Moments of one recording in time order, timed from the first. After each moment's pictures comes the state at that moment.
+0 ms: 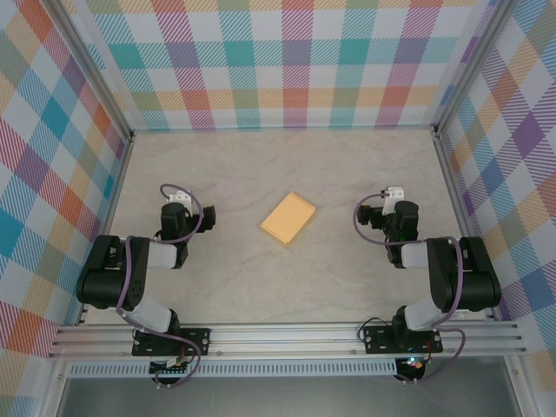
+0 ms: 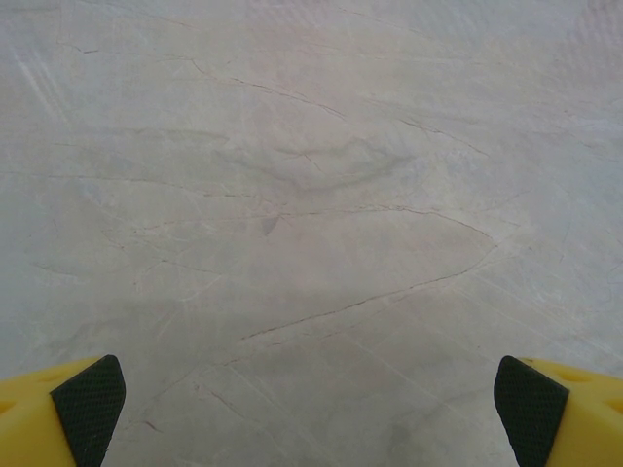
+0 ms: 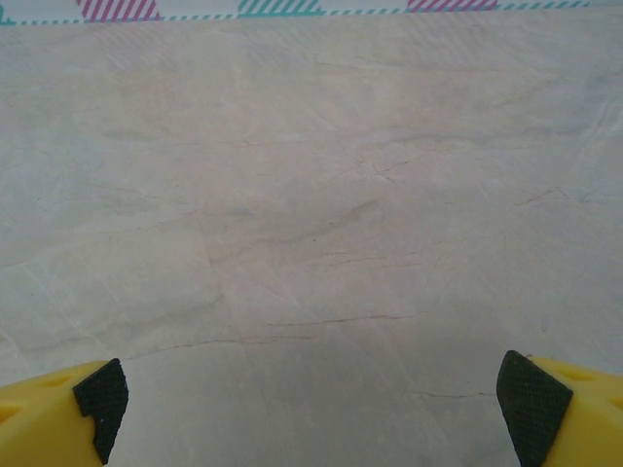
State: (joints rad) left arm -0.07 1.57 0.41 0.68 -0.06 -0.09; right arm 0.03 1.53 0.38 0.73 -0.06 0.02
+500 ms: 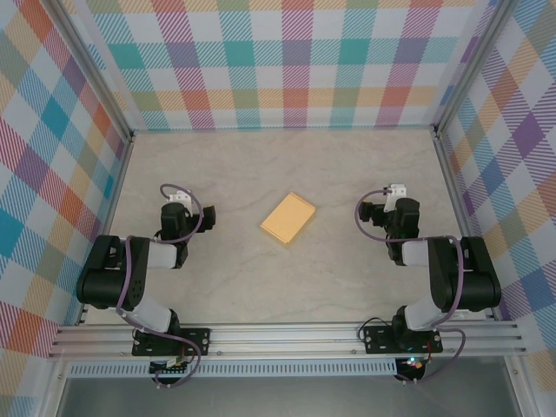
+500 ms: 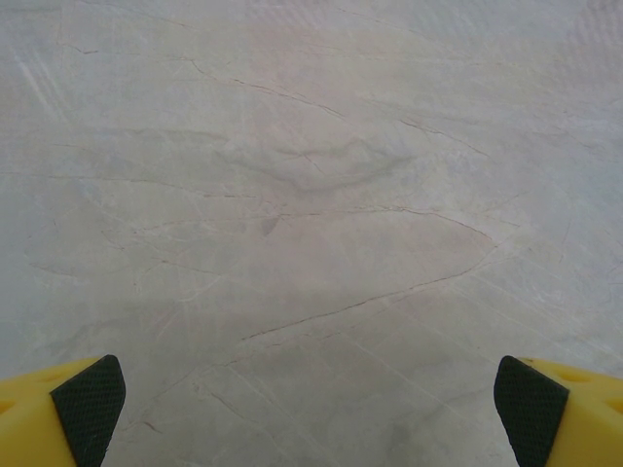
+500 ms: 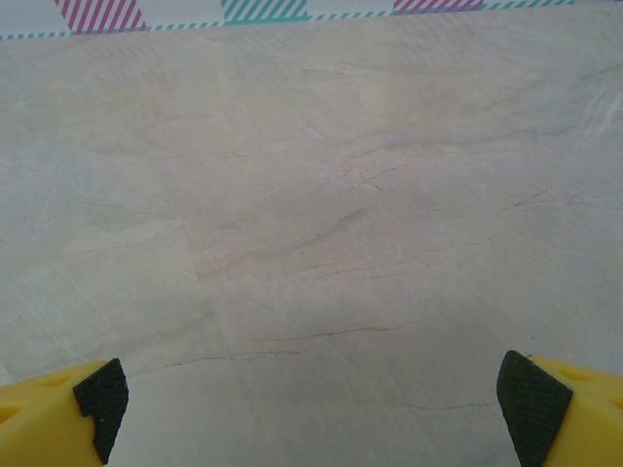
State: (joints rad) left arm -0.07 1.57 0.41 0.68 -0.06 -0.09; right arm 0.02 1.53 0.40 0.69 -0.07 0.04
